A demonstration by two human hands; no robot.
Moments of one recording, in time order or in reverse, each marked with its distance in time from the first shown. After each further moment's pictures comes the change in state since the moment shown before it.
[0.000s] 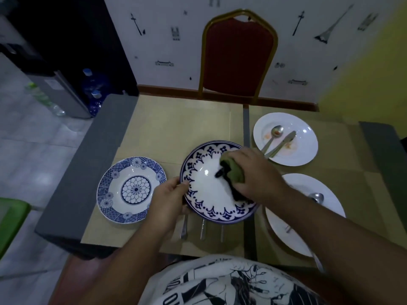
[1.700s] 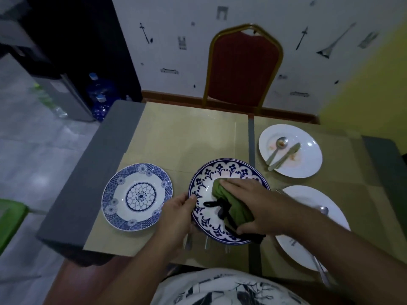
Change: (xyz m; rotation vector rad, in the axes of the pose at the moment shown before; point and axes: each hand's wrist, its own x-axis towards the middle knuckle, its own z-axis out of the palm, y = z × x) left_hand -0.003 -0.007 -0.007 0.038 -0.029 -0.058; right_hand -0.016 -0.022 -0.019 -0.027 -0.532 -0.058
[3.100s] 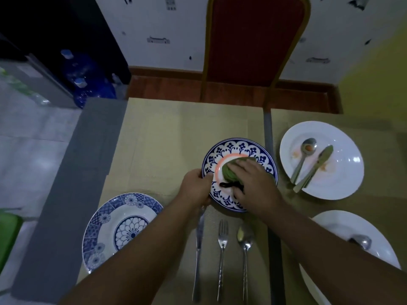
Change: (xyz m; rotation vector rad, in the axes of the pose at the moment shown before) left_hand 0.199 0.052 0.042 0.133 -0.002 -0.224; right_hand 0.171 0.105 0.044 0.023 0.442 0.287
